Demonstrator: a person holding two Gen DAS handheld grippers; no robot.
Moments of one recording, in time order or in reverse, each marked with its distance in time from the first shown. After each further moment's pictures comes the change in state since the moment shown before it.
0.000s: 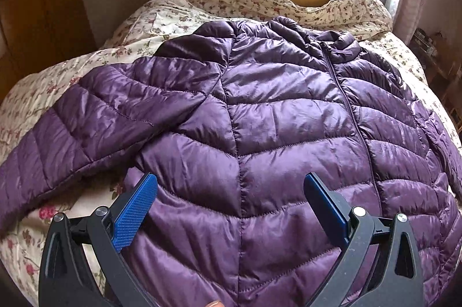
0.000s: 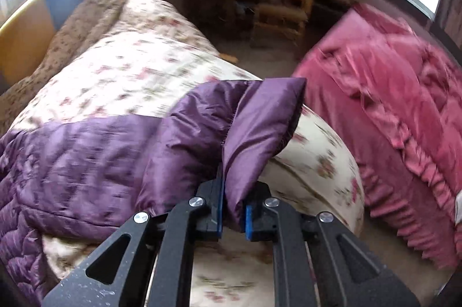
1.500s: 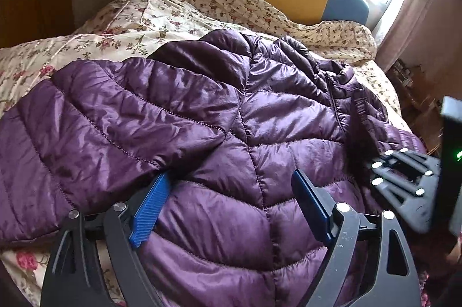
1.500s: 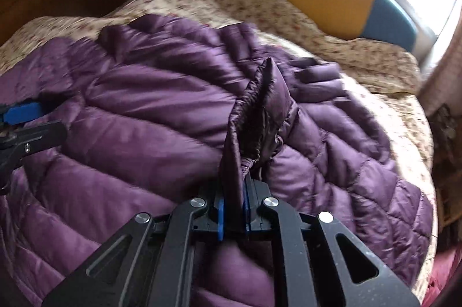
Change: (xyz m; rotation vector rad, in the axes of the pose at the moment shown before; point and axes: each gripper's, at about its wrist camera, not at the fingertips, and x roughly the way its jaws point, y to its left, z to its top) left arm 0.026 0.053 0.029 -0.123 -0.002 -0.236; right arm -0.074 0.456 -0.175 -1.066 -0.100 0.575
